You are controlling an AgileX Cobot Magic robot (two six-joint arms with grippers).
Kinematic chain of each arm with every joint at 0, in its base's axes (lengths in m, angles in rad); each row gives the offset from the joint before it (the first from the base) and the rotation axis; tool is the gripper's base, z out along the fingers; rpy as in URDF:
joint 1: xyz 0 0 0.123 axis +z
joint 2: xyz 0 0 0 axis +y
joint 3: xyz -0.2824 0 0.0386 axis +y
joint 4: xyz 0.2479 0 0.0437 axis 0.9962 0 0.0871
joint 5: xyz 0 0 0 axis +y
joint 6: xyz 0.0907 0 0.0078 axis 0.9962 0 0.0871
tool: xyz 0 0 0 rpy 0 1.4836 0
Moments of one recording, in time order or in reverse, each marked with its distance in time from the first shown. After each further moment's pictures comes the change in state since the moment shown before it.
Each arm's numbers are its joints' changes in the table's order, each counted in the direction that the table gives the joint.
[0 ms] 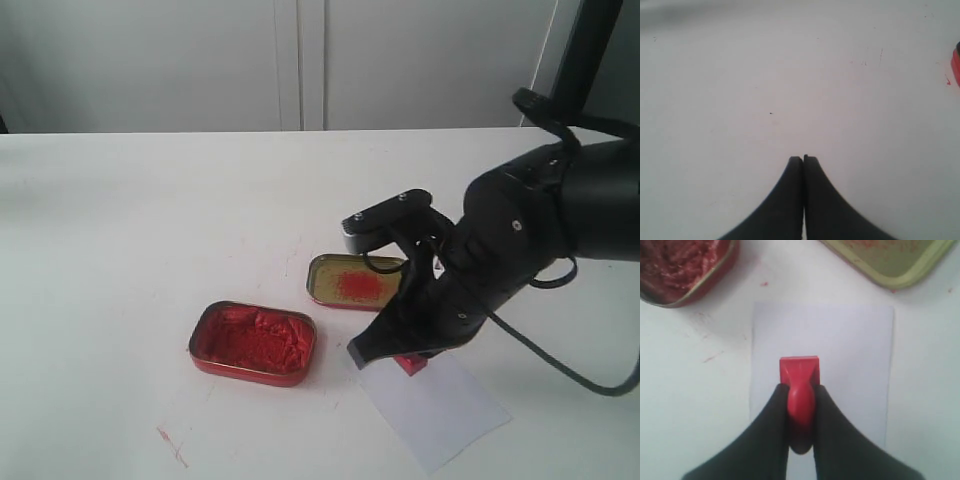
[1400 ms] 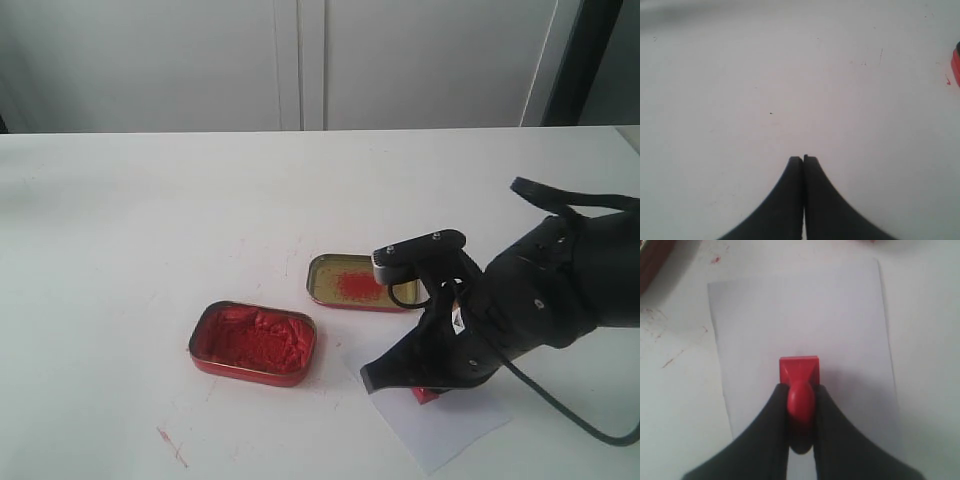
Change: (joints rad) left arm 0.000 0.000 0.000 0.000 0.000 0.000; right arm 0.005 0.010 0.166 -0.102 -0.208 0.258
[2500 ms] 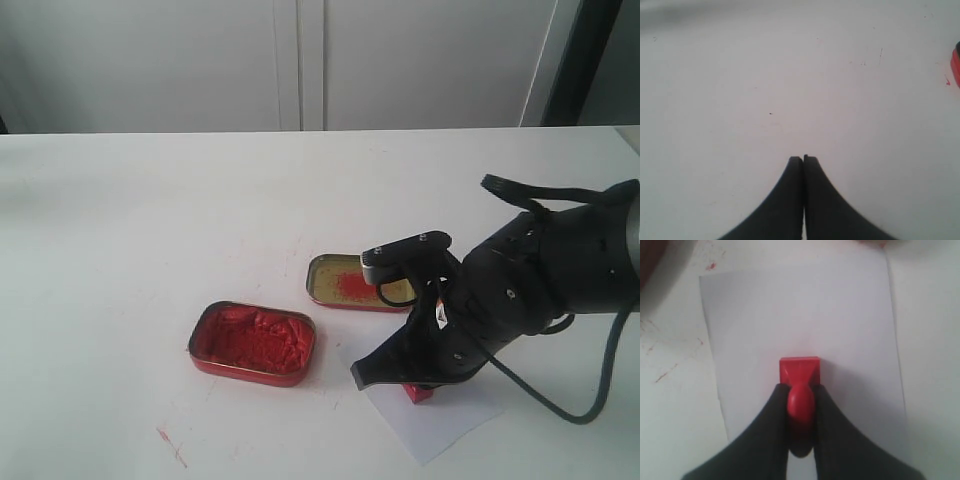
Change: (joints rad) left arm 0.000 0.000 0.000 0.000 0.000 0.000; right arm 0.002 0.114 -0.038 -0.007 0.029 0.009
